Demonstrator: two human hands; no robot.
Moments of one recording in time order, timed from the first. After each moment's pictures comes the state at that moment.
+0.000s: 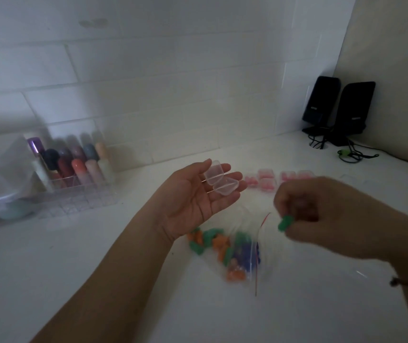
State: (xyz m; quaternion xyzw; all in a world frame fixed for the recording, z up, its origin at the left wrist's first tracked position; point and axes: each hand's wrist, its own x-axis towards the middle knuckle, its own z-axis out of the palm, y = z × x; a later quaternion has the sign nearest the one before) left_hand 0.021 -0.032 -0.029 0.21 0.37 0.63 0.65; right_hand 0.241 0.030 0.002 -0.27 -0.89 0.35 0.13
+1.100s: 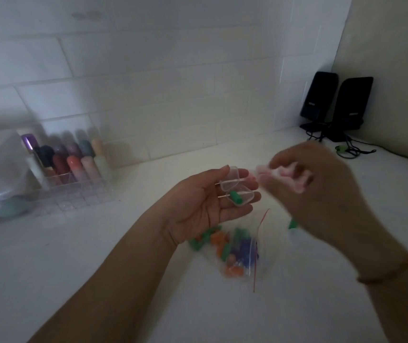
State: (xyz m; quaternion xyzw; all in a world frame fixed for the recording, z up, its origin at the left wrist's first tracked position) left_hand 0.036 -0.033 -0.035 0.29 0.40 0.58 0.65; right_hand 0.217 0.028 -0.016 -0.33 -0.84 0.16 0.40
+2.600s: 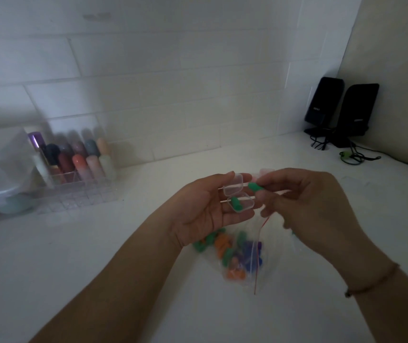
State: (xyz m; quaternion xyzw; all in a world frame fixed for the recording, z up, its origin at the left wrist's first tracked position) left_hand 0.035 -0.032 -0.038 0.27 0.43 0.57 0.64; right_hand 0.206 0.022 -0.025 -0.36 -0.75 0.40 0.39
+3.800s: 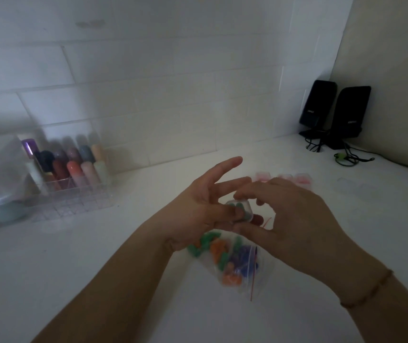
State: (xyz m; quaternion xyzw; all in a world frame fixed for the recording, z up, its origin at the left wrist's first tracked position) left_hand 0.032 -0.040 -0.037 0.49 0.43 0.52 0.55; right_hand 0.208 0.016 -0.033 -0.25 -0.92 0.05 0.31
